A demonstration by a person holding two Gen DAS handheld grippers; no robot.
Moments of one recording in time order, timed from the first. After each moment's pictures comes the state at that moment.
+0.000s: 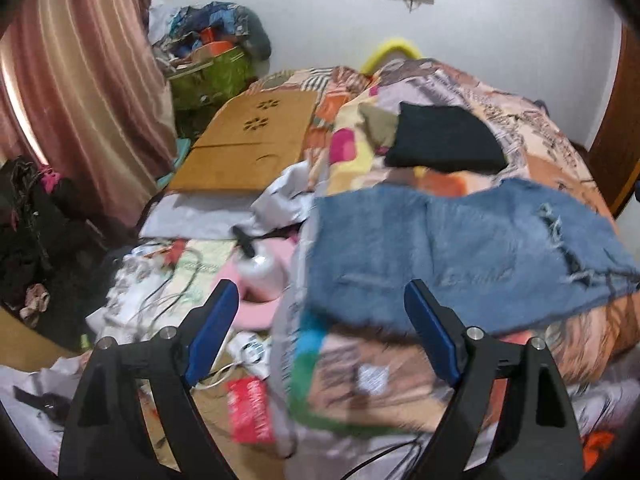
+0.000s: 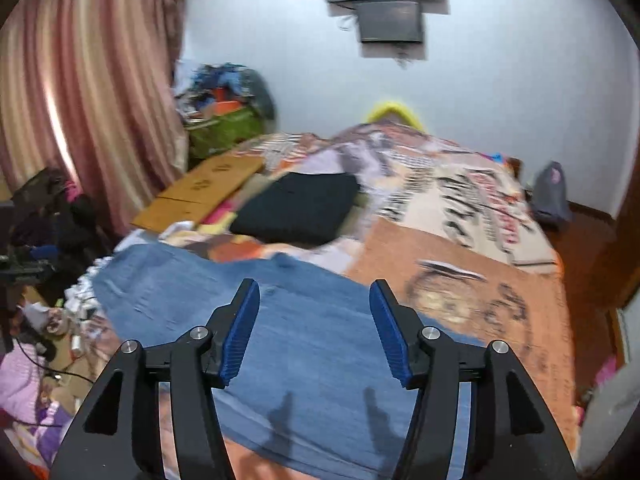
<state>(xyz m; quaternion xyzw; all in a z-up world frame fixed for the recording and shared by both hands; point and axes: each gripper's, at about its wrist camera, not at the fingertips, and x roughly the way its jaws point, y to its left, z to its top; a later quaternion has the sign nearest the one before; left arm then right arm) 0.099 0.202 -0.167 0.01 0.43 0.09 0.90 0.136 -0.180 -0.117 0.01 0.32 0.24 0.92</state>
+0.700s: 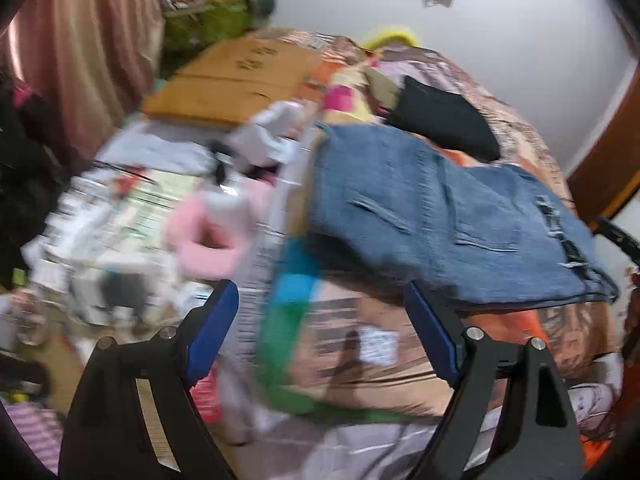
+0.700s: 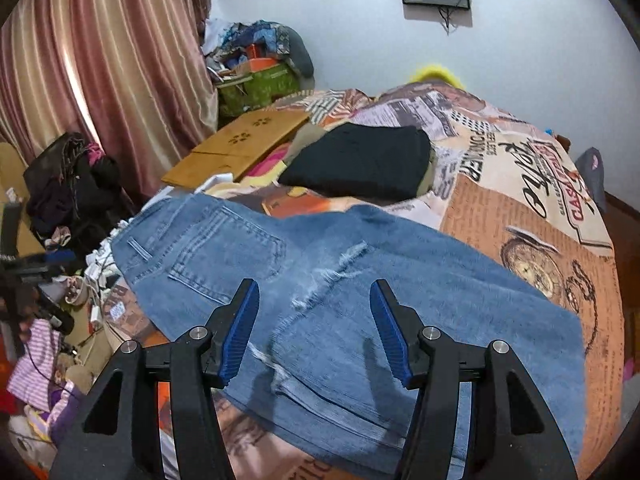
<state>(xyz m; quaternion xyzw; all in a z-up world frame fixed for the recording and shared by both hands) 0.090 0.226 -0.251 -0.13 0.45 0.02 0.88 0.135 -0.118 -0.161 -0.01 0.38 0.26 0.89</state>
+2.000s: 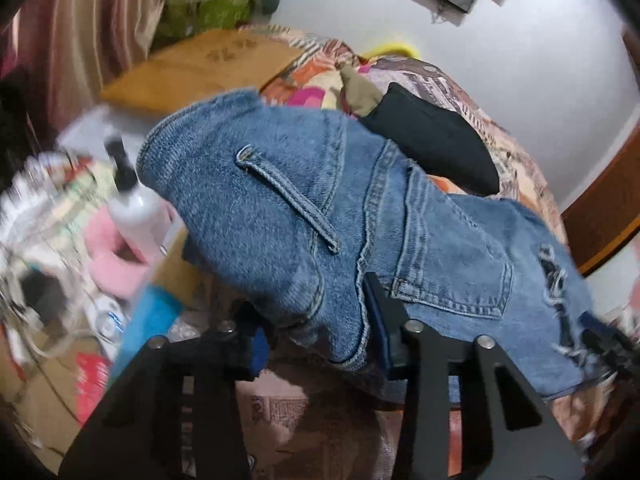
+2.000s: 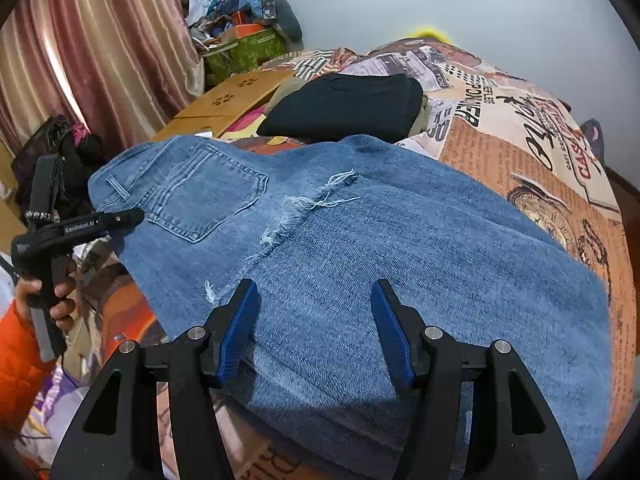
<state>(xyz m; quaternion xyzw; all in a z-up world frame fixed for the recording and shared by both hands) 0.172 0.162 -0.281 -0.16 0.42 0.05 0.89 0.142 -0.122 -0.200 0.00 0.44 0.26 0.86</state>
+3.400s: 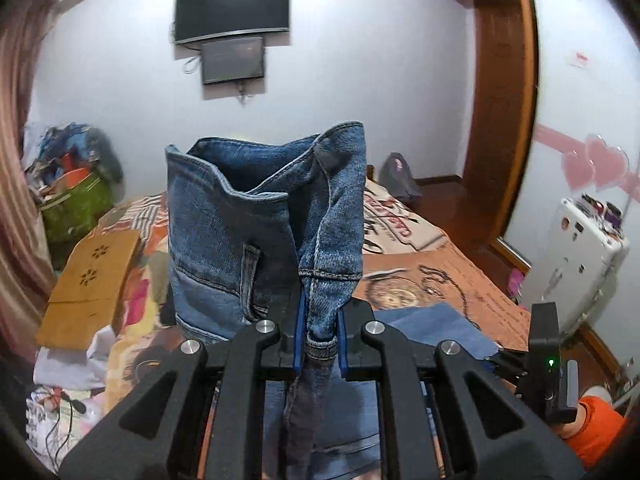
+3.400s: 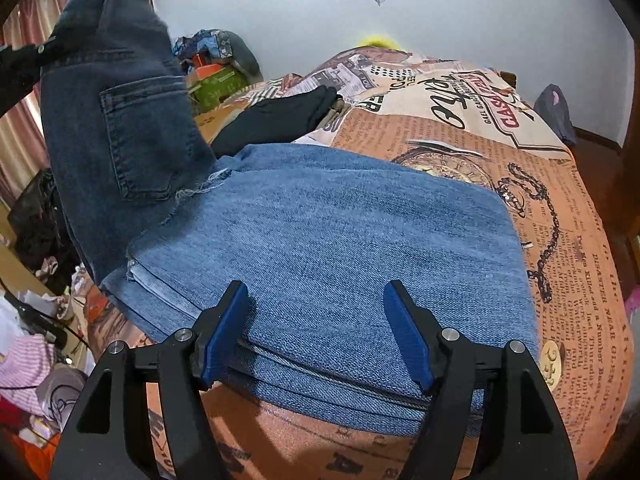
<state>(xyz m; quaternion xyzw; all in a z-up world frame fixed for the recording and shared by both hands) 0.177 -0.097 -0.090 0.06 0.27 -0.16 0.95 0.116 -0.239 -0.214 0.07 0.41 0.22 0.88</state>
